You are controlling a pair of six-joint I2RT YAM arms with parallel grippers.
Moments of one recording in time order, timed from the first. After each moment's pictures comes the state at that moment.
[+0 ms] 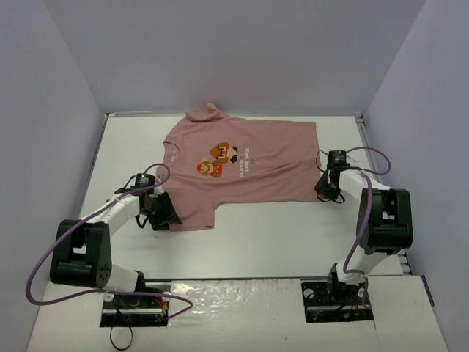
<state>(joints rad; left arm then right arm) -0.11 1.41 0.72 -0.56 0.29 -0.60 -0.04 1.67 0.90 -0.34 0.15 0.58</state>
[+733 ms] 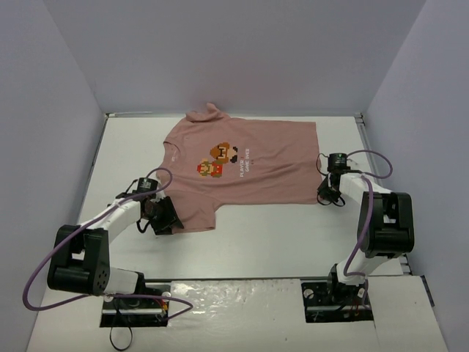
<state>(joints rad) -0.14 1.36 0.66 -0.55 0.30 -0.62 -0.04 1.64 0.86 -0.34 0.18 0.61</state>
